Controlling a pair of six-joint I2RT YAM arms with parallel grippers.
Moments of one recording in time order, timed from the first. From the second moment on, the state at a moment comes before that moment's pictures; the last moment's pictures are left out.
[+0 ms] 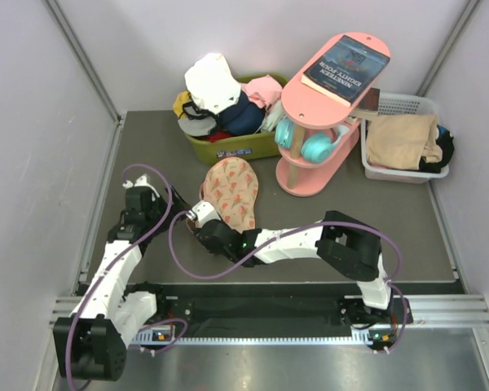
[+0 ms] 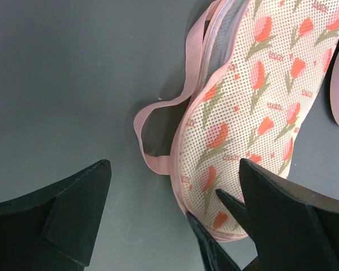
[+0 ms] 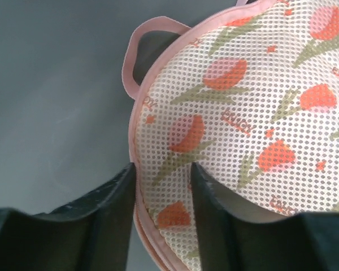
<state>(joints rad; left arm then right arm) -0.03 0.91 0.57 -0.39 0.15 -0.60 1.27 1.98 1.25 0.07 0.44 0.25</state>
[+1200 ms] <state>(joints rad) -0.04 1.08 0.46 -0.20 0.33 -0.61 1.14 1.55 0.91 0.13 0.50 0.56</state>
